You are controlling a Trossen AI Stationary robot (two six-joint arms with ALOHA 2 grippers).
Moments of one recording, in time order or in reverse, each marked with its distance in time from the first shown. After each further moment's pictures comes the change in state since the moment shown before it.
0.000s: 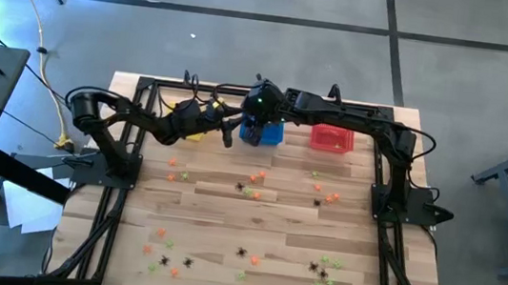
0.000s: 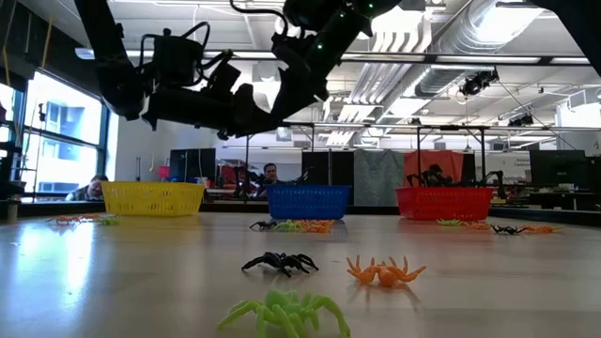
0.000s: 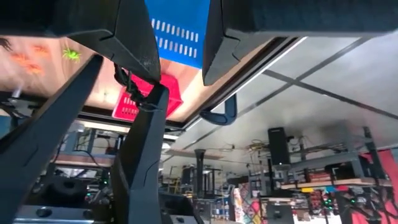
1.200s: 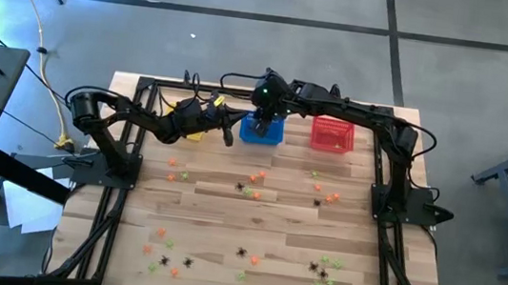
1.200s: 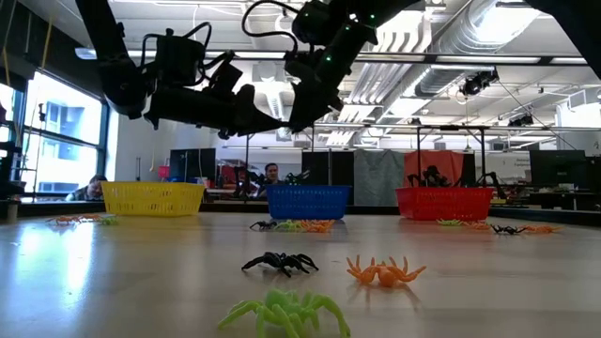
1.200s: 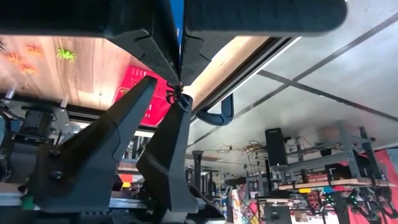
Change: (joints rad) left arm 0.010 -0.001 0.013 -0.024 -0.003 0.009; right arm -0.069 0.000 0.000 -0.090 -0.015 0.061
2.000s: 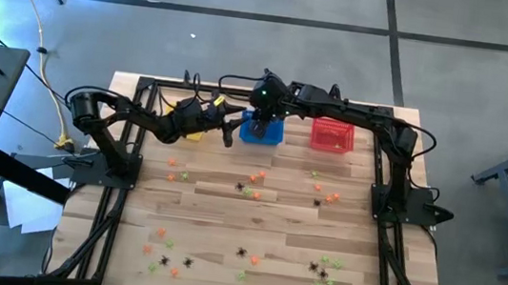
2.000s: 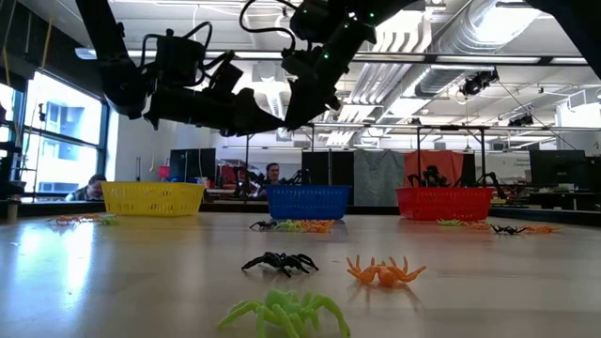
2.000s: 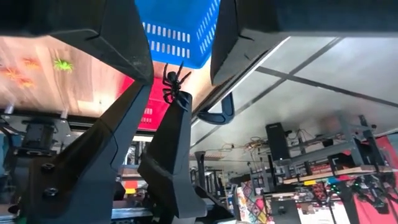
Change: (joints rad) left arm -0.002 0.000 0.000 -0.004 0.026 0.076; right arm 0.014 0.001 0.000 0.039 -0.012 0.021
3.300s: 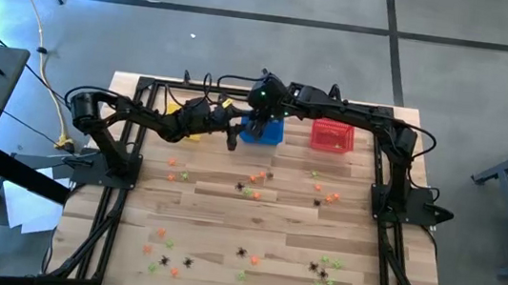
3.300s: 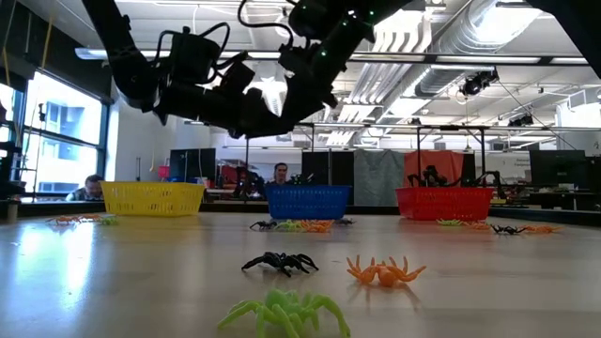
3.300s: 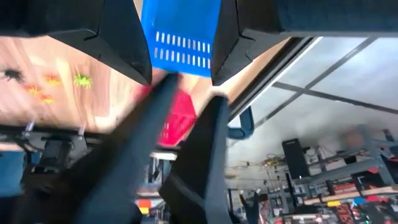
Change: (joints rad) left arm -0.027 0.001 0.076 -0.171 0.026 -0.002; right arm 0.010 0.000 0.002 0.014 0.020 0.005
